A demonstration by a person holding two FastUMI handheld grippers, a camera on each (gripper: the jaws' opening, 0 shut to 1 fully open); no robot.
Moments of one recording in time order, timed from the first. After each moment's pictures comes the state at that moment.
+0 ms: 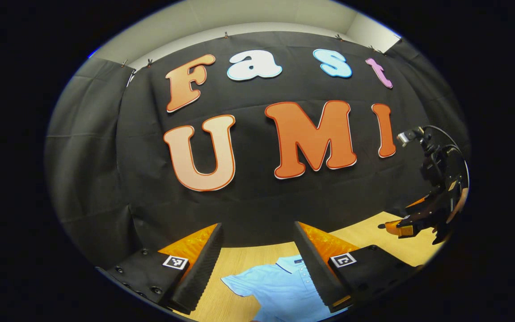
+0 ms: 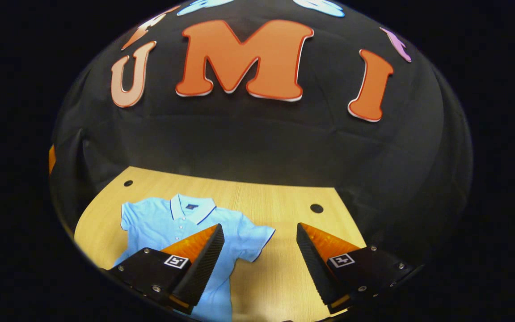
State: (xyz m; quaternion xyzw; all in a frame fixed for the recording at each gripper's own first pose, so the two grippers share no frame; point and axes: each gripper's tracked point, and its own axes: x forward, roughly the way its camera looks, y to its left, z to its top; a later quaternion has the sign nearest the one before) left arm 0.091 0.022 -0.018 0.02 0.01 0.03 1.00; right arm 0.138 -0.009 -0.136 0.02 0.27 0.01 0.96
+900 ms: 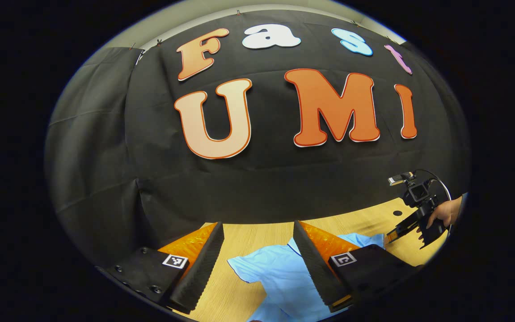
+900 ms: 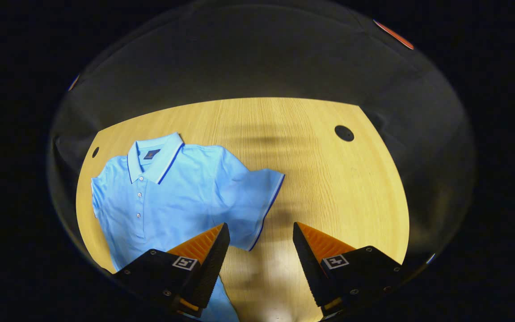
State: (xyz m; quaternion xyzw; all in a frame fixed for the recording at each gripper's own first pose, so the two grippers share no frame) left arm 0.112 0.046 -0.079 0.00 0.10 0.07 0.99; right arm 0.192 -0.002 -0.312 0.07 0.52 0.00 0.85
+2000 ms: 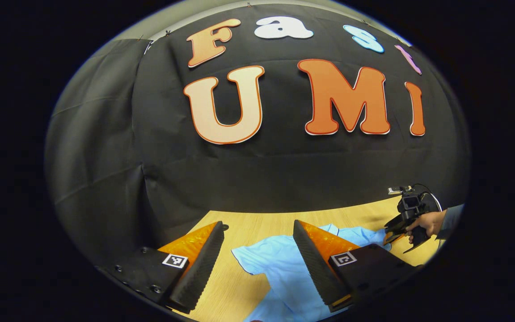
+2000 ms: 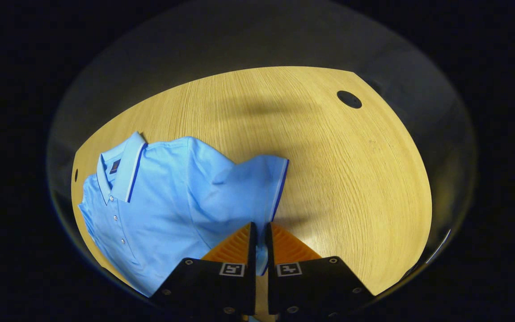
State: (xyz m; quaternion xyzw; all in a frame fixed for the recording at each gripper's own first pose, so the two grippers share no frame) left arm 0.107 0.067 -0.099 0.00 0.13 0.09 0.99; right arm 0.216 0.010 -0.368 0.12 0.57 -0.05 0.81
